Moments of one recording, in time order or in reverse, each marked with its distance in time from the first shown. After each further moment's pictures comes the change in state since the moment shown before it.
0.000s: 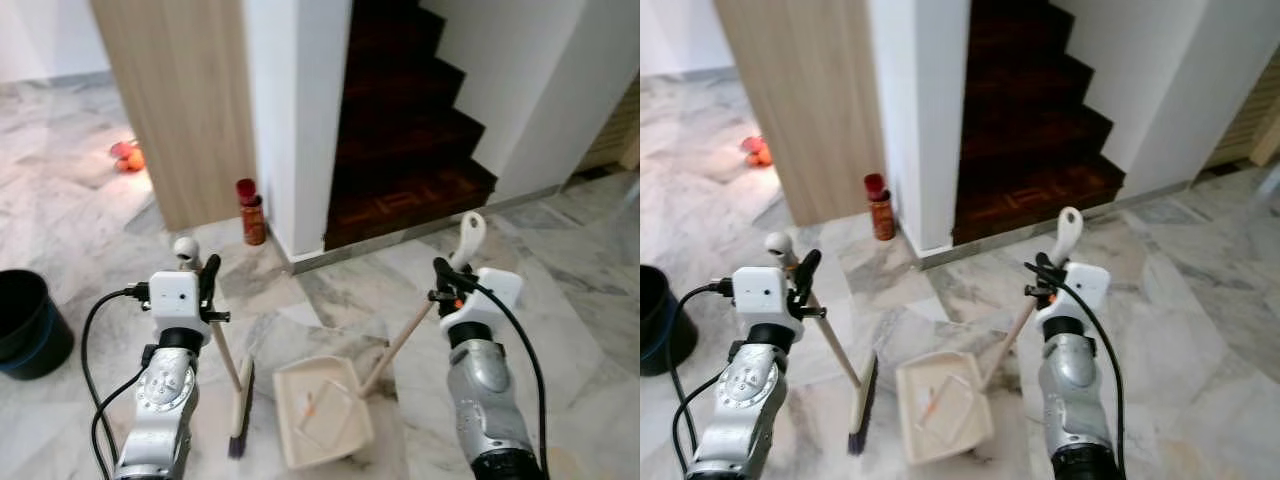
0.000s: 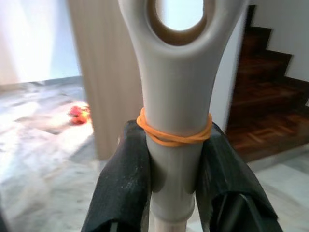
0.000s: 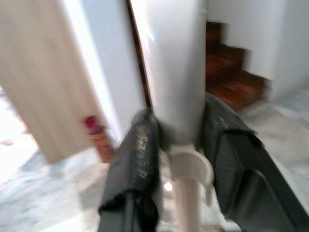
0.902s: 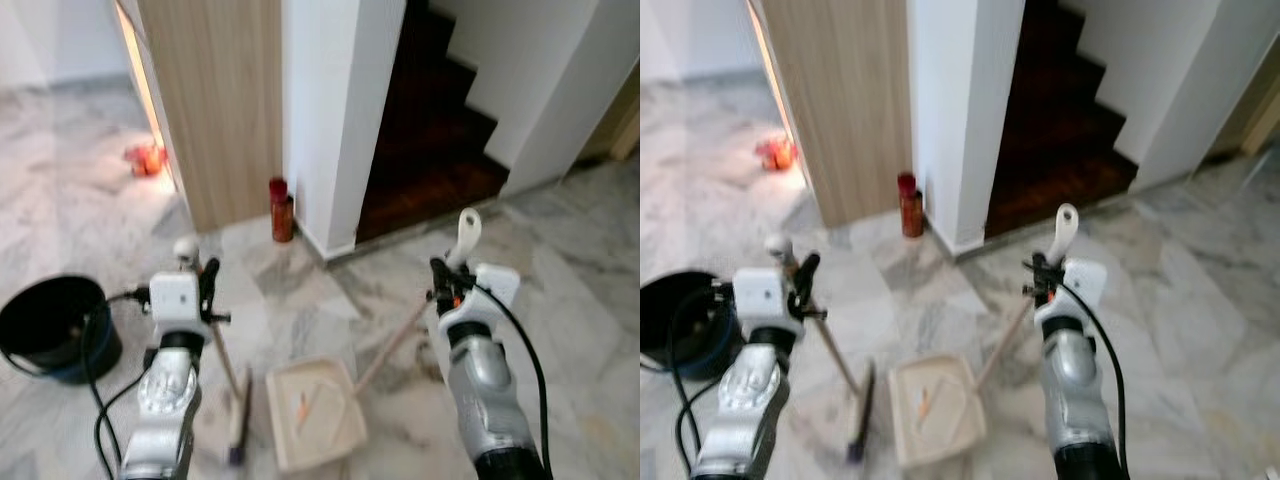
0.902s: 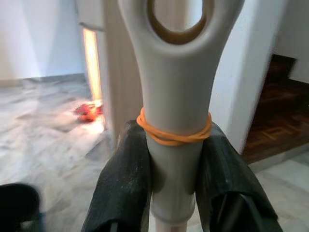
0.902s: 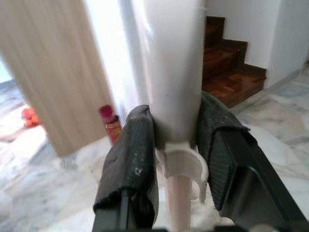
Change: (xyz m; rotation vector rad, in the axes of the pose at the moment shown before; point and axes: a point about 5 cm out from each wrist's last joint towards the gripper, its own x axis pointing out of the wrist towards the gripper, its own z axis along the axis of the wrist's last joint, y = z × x) left arm -0.003 -0.007 -0.003 -0.023 0.010 -0.005; right arm 0.000 -0.002 -0.001 0.003 0.014 0.002
